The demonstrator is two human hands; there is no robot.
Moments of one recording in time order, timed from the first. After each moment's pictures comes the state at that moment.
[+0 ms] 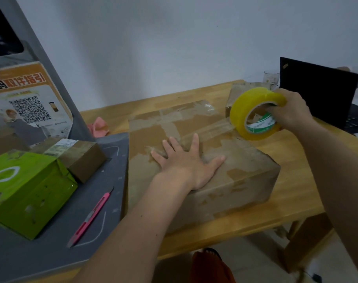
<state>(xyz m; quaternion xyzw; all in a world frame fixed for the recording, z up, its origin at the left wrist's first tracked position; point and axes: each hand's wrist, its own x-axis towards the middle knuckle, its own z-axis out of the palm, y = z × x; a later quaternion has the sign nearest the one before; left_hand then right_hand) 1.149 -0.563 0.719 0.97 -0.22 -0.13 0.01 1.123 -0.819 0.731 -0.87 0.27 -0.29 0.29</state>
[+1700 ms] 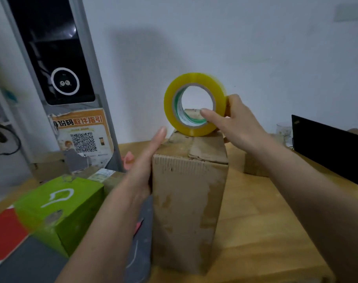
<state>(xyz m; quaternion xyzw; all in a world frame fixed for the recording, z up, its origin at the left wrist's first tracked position) 1.161 -0.427 0.809 0.60 -0.16 -0.18 0.76 1.120 -0.620 0.862 -0.86 0.04 -0.31 0.40</state>
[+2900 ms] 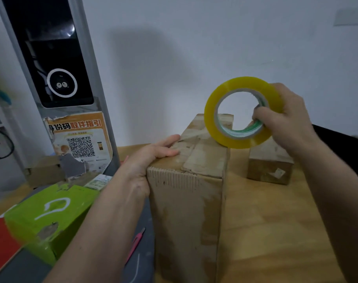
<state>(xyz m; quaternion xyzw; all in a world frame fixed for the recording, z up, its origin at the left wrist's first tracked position) 1.196 -0.420 0.835 0.58 -0.11 -0.27 0.76 1.110 -0.664 0.871 -0.80 0.01 -0.45 0.40</state>
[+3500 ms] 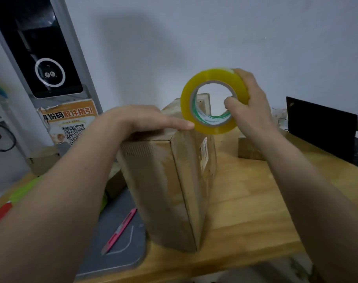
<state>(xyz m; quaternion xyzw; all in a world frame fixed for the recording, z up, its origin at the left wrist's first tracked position) 1.158 -0.452 0.899 0.94 -0.21 -0.14 0.21 1.106 -0.658 0.838 -0.77 0.00 -0.45 0.45</state>
